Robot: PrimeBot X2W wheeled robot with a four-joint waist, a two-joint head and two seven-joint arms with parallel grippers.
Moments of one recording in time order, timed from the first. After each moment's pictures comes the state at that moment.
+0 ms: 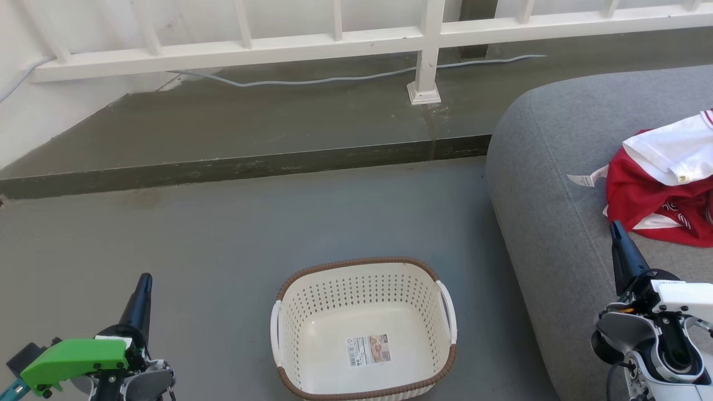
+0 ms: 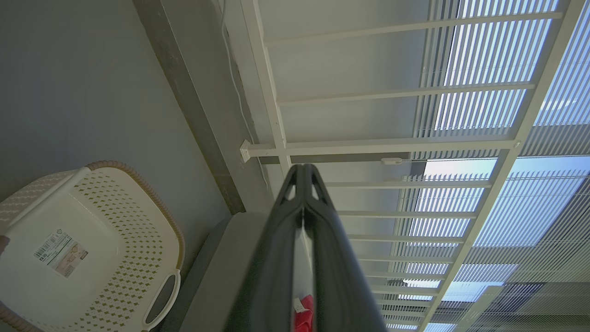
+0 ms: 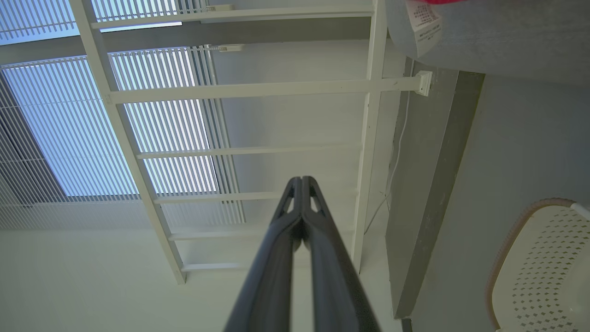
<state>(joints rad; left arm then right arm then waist) -0.04 0.11 -0.03 0.26 -1.69 -0.12 0.03 -0.05 -0.10 -0.05 0.27 1.67 0.11 0.04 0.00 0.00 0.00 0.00</state>
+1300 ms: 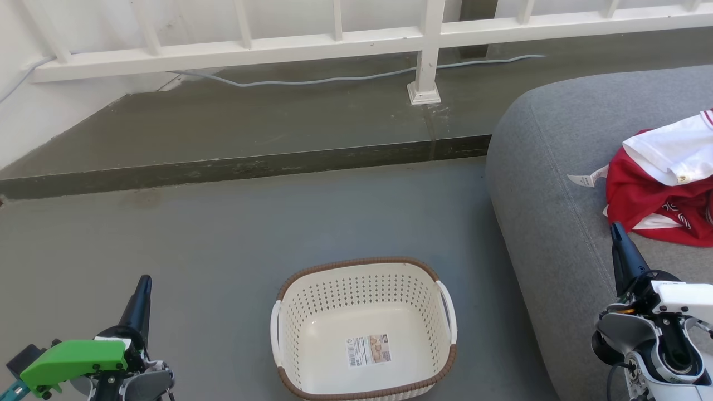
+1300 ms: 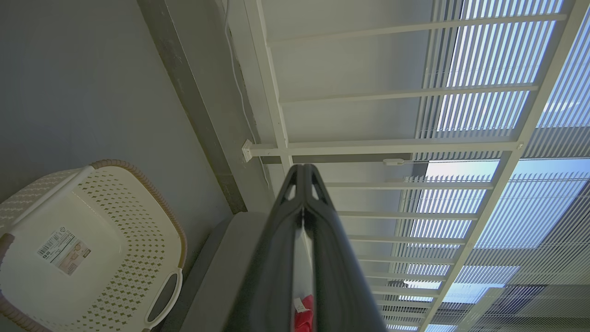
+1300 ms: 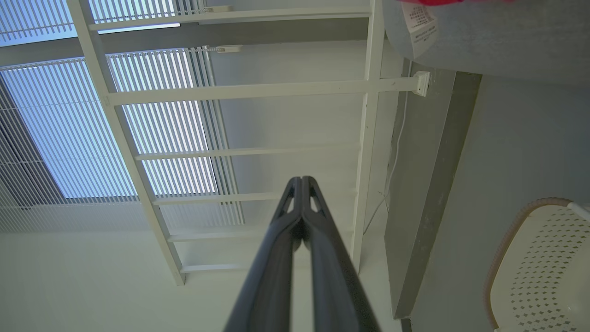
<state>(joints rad) -0.04 0.10 -0.02 0.28 -1.69 -0.12 0.04 -0.05 -0.10 -0.05 0.28 1.67 0.11 0.04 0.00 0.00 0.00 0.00</state>
